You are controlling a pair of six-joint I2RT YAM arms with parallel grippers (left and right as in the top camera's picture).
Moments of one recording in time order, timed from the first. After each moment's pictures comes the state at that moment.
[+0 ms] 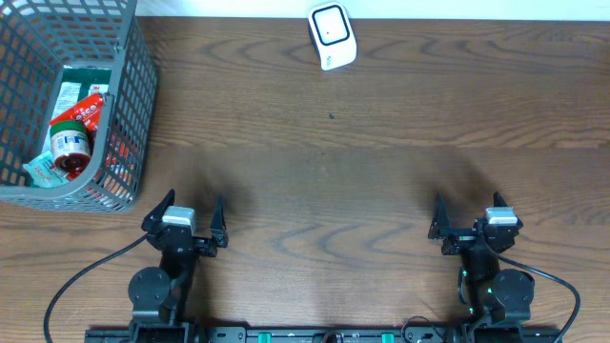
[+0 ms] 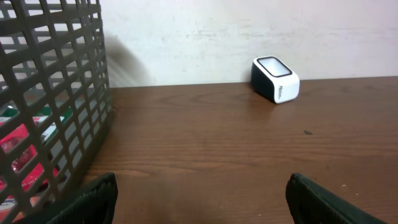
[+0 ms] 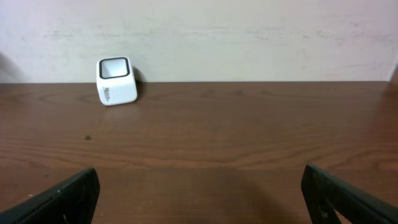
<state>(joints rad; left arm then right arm) -0.03 0.01 0.01 -0.09 0.13 -0.01 0.03 0.01 0.01 -0.07 -0.01 0.04</state>
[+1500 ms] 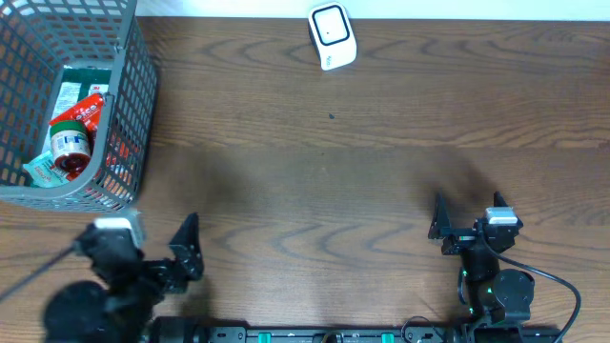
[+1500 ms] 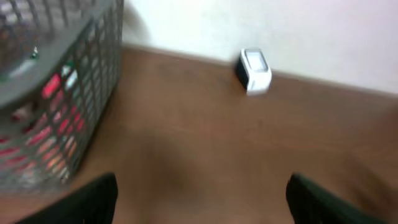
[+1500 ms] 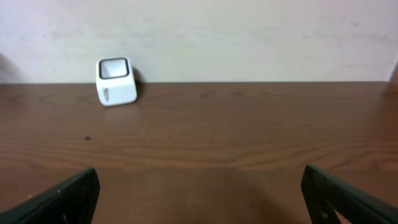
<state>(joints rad) -0.03 0.40 1.01 -1.01 0.12 -0.22 0.03 0.01 0.01 -0.07 -0.01 0.04</state>
